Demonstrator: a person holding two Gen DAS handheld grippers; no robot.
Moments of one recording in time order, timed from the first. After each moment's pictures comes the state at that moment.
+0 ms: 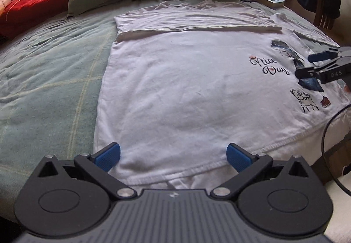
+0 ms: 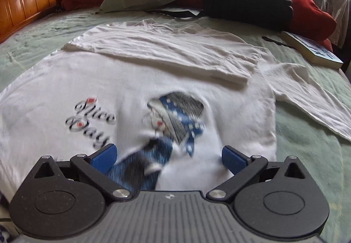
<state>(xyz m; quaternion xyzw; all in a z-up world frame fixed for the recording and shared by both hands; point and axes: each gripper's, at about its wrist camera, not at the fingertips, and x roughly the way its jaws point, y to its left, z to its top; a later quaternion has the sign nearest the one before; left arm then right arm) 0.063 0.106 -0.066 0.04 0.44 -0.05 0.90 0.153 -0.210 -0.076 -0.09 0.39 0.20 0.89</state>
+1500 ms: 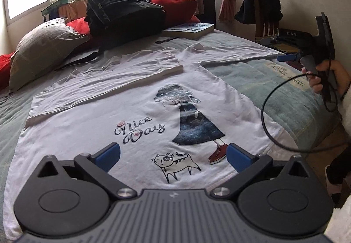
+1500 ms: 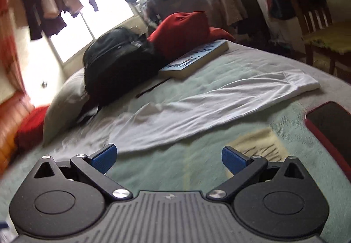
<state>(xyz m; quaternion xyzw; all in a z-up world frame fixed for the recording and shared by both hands) 0.070 -0.071 -0.041 0.10 0.32 -0.19 0.92 0.158 -0.496 -0.068 0.26 0.24 0.05 0.93</state>
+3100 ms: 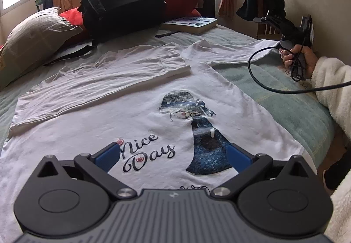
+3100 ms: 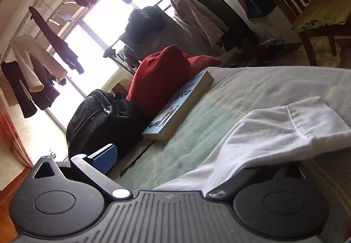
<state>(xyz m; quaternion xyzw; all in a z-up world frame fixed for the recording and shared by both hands) 0.129 -0.067 -0.049 0.08 0.34 -0.20 0.91 0.288 -0.576 -0.098 0.37 0.13 0.03 0.92</state>
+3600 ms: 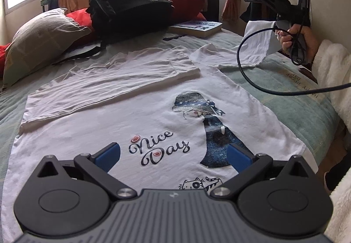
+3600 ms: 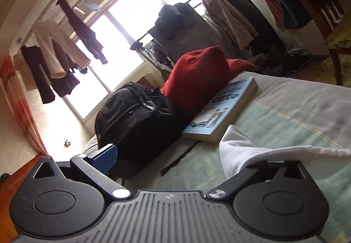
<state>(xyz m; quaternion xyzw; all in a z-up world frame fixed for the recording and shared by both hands) 0.120 -0.043 -0.042 0.07 0.34 -0.19 0.92 0.292 -0.498 -0.023 0.33 0.12 0.09 0.93</state>
